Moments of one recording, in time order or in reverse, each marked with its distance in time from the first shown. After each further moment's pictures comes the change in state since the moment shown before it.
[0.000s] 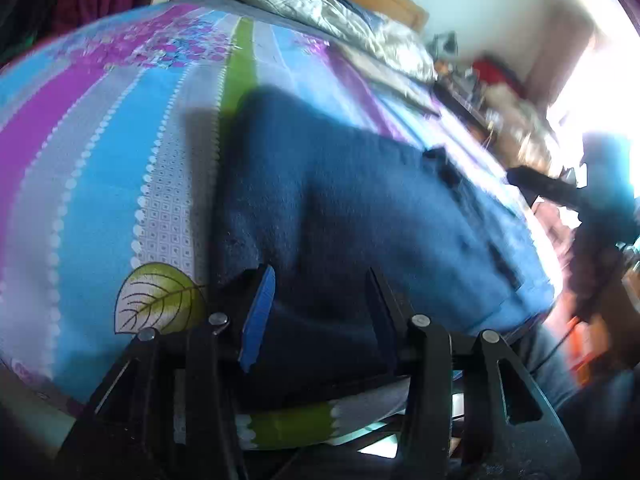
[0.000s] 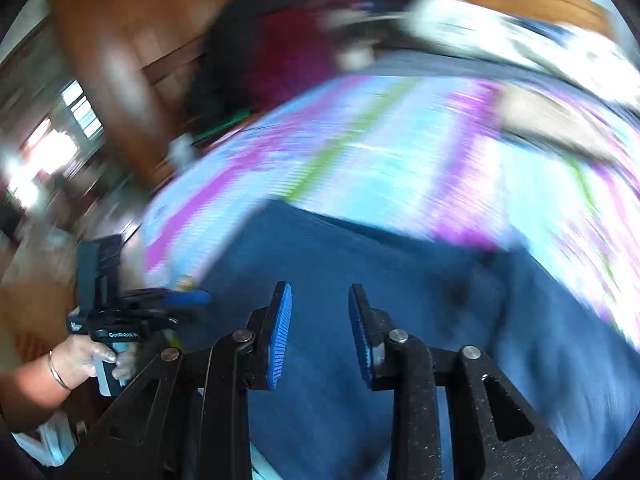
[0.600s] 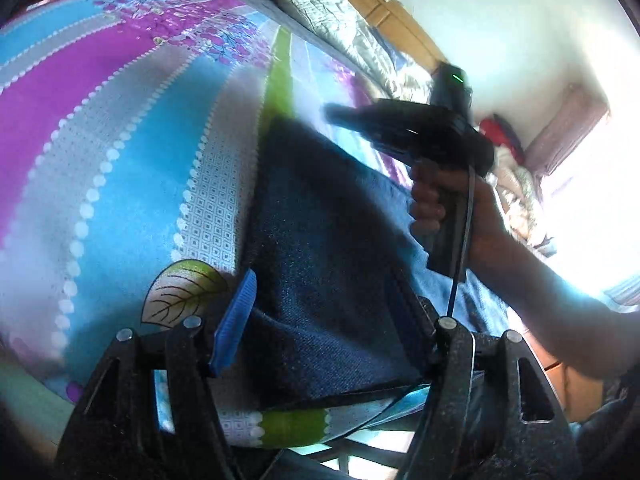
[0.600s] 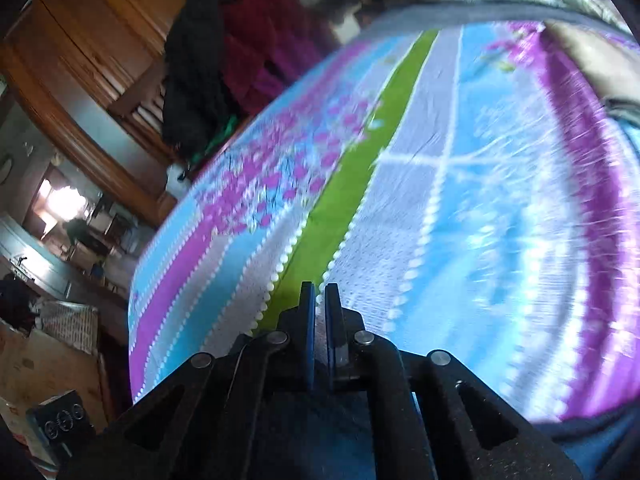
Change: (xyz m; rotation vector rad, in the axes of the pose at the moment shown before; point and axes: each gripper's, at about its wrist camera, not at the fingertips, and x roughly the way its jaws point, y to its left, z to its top) left arm -0.009 0.029 0.002 -0.195 -0.096 -0.075; right arm 0.153 -0.037 0.092 0.266 -0.006 0.090
